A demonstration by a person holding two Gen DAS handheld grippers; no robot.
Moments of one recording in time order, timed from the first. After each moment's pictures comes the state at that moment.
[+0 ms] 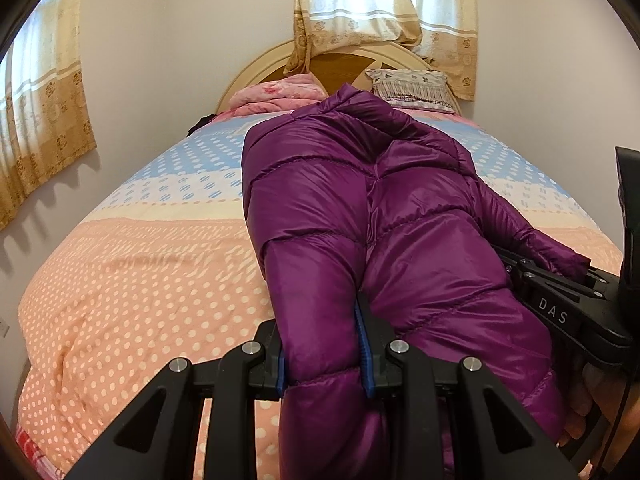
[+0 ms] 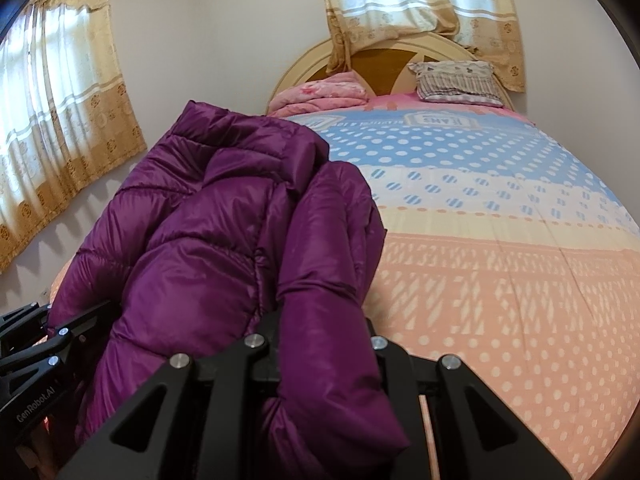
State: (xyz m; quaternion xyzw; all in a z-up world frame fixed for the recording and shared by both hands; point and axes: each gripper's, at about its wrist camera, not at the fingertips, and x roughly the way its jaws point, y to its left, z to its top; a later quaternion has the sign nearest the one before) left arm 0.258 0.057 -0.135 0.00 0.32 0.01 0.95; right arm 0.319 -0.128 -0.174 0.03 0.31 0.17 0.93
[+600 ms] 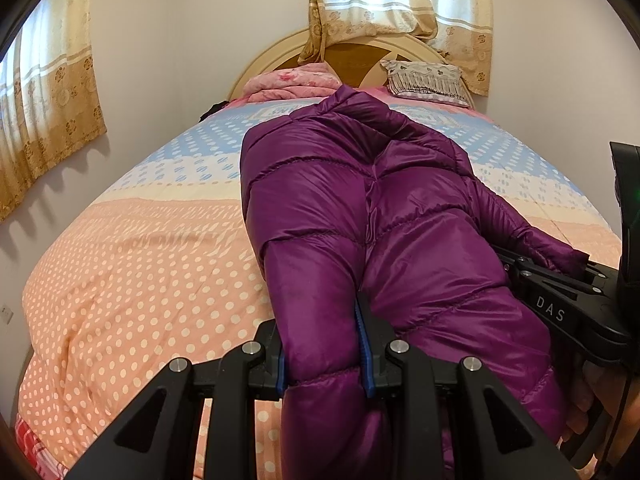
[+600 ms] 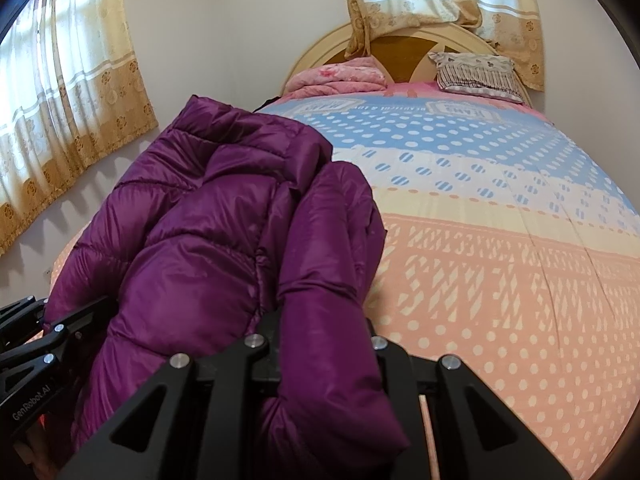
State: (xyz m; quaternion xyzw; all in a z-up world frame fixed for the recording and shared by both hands) left arm 0.254 0.084 -0.154 0.00 0.34 0.03 0.94; right arm 0.330 -0.101 -0.187 0.01 0.34 0.19 0.92
